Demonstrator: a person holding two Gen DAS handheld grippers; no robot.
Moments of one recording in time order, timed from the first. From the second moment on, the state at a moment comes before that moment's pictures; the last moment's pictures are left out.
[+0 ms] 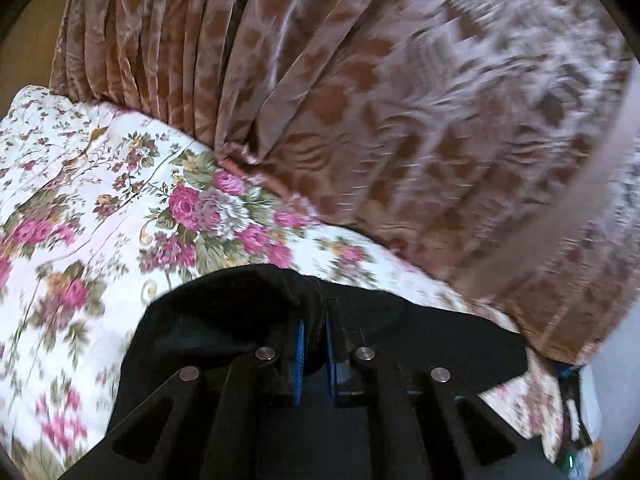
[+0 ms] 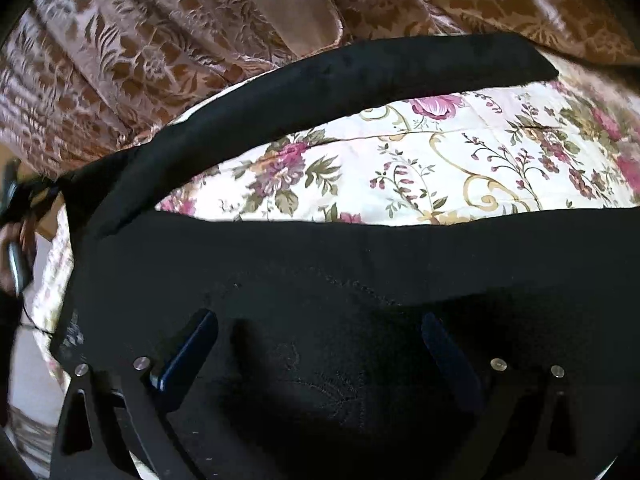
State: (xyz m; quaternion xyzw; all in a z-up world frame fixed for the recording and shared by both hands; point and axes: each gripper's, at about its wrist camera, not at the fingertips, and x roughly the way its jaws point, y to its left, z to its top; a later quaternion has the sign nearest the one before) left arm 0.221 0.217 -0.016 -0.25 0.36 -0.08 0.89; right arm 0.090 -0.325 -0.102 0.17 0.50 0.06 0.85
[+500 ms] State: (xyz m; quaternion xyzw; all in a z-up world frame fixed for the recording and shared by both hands) left arm 0.074 0.190 -0.013 -0.21 0.32 -0.15 0.91; right arm 0.227 -0.283 -0.053 0.30 0.47 0.17 0.81
